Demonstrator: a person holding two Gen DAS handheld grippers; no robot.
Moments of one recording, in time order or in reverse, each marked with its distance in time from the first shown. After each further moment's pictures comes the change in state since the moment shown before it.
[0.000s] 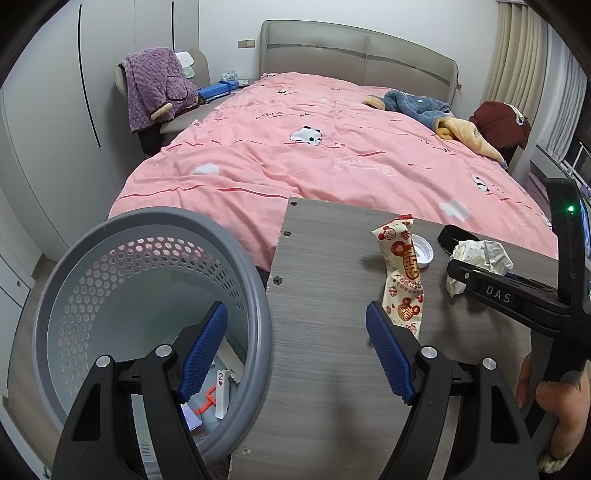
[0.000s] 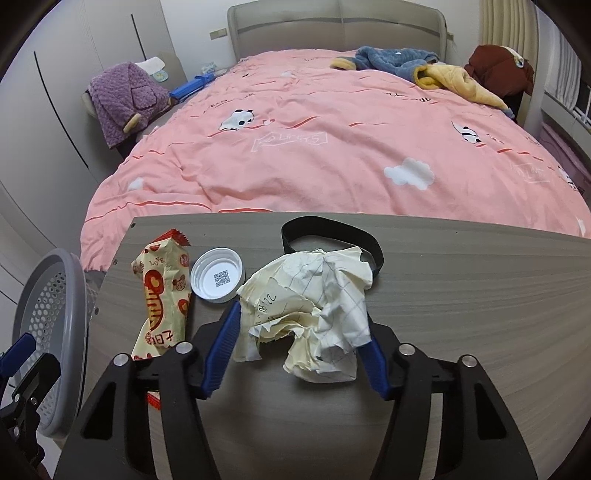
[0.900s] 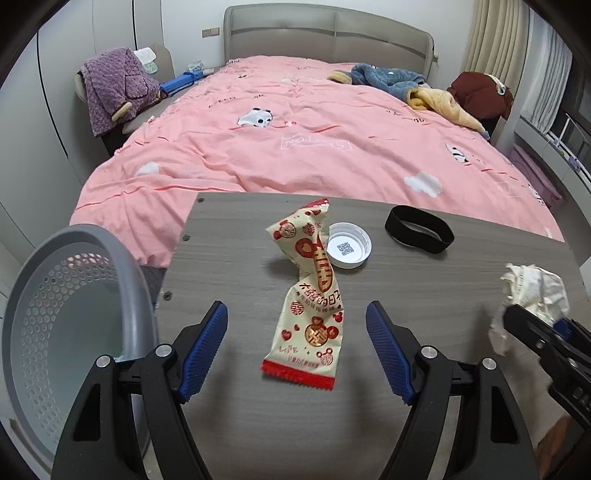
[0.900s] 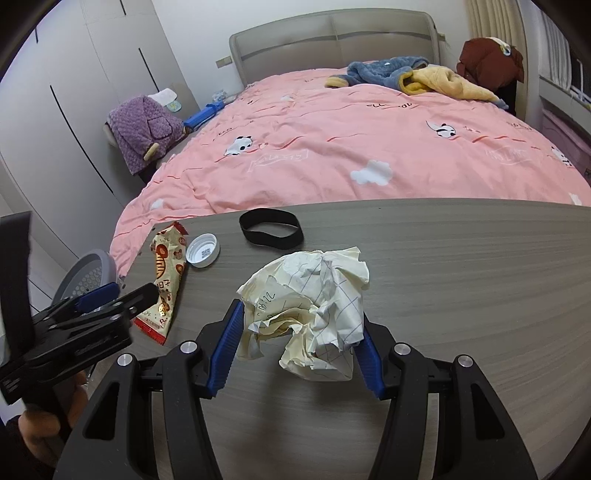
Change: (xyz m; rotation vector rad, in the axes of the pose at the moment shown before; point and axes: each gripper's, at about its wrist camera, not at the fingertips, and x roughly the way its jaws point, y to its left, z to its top) left arm 0.048 -0.079 0.014 0.078 0.084 -0.052; right arm -0.065 -0.073 -0.039 0.060 -0.088 0.114
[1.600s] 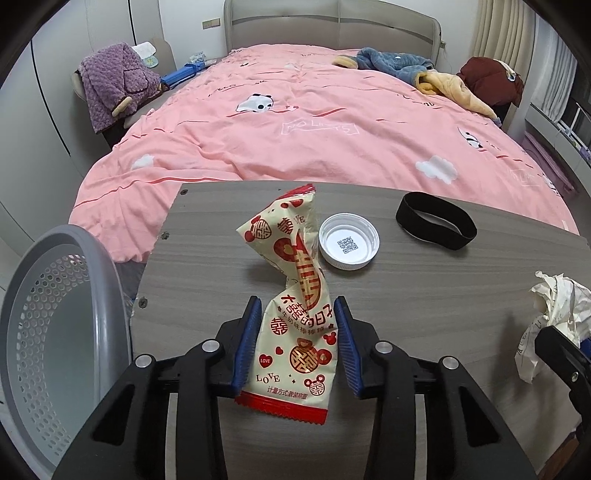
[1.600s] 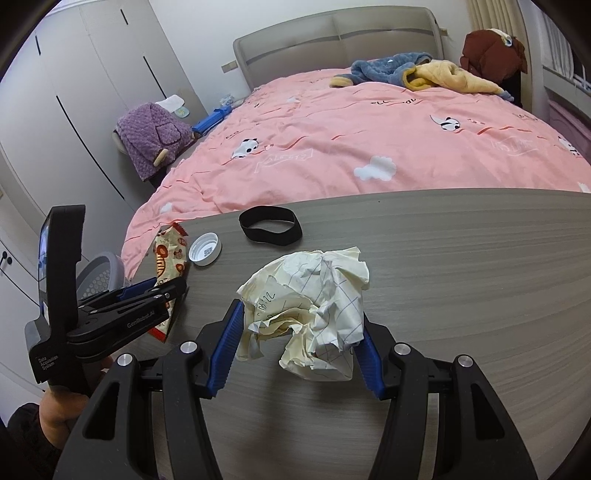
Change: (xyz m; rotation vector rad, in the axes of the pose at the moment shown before) left arm 0.027 -0.013 0.007 0.015 0.038 0.050; right arm 0.001 -0.013 -0.008 0.021 -0.009 0.060
